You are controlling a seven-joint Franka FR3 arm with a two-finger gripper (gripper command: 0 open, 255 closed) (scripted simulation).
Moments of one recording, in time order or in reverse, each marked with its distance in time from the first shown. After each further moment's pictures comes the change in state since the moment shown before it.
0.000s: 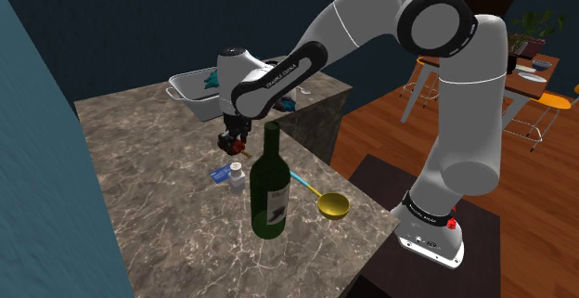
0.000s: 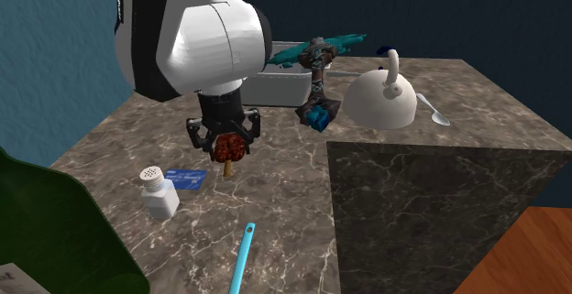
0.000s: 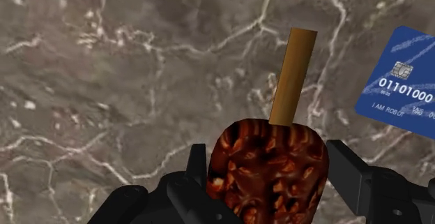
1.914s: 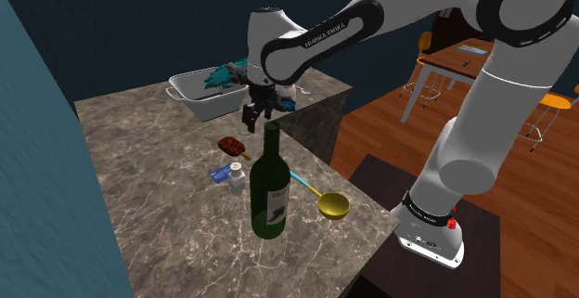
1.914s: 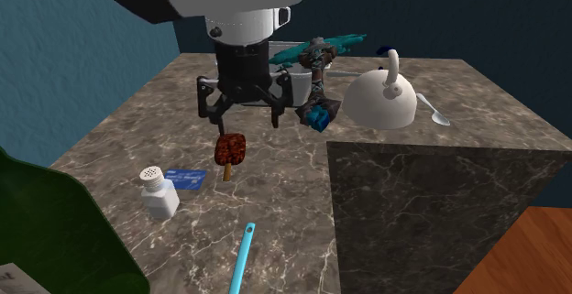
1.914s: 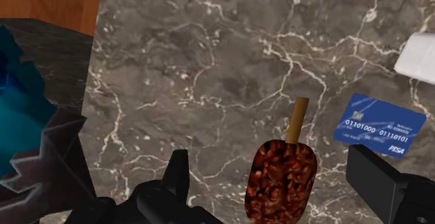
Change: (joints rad) arm -0.064 -0.368 0.004 -0.226 0.126 -0.114 -0.118
